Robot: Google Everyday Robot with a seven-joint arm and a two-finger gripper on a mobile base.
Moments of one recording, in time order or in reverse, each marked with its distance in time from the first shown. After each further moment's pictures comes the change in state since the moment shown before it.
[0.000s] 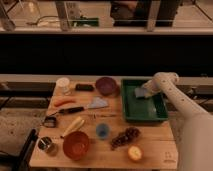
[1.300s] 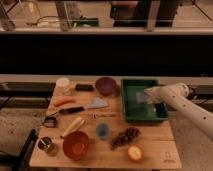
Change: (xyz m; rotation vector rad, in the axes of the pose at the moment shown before) arm -0.037 0.044 -0.094 0.176 0.029 -0.022
